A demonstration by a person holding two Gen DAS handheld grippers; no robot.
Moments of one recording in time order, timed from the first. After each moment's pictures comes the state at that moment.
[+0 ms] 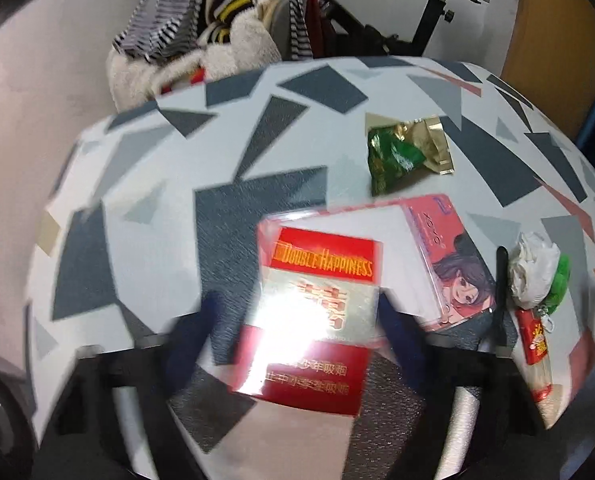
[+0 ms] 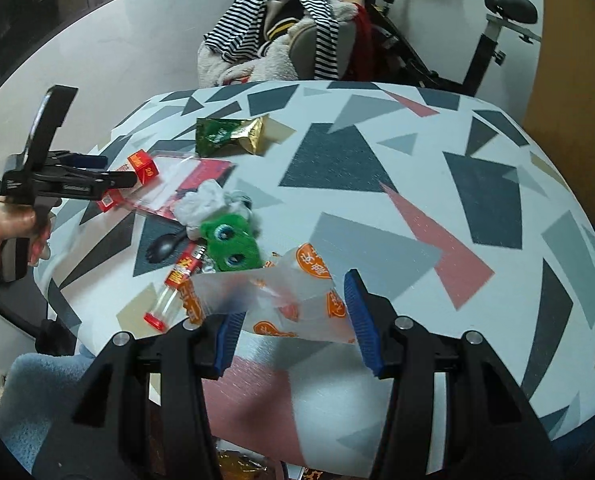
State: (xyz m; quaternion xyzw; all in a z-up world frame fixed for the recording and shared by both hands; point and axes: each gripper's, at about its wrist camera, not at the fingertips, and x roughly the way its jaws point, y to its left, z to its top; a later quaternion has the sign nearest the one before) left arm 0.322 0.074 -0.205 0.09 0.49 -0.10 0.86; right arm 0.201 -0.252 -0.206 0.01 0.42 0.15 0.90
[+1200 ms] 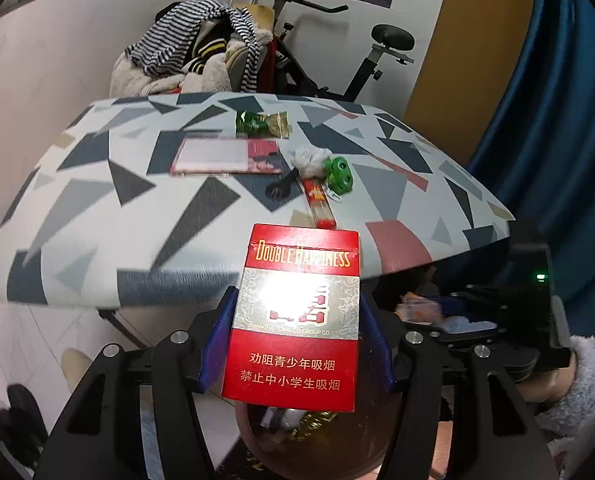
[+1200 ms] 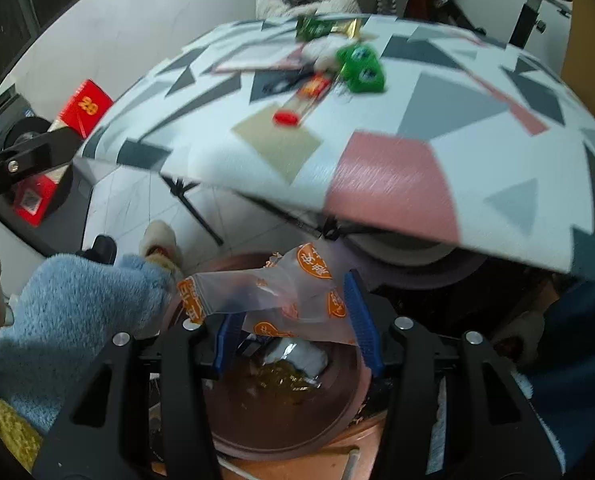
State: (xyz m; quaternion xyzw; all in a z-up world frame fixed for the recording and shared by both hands) left arm 0.032 0.033 -0.166 -0.03 0.39 -0.16 0.90; right arm 0.066 -0.197 -0.258 -0.01 0.49 0.23 0.84
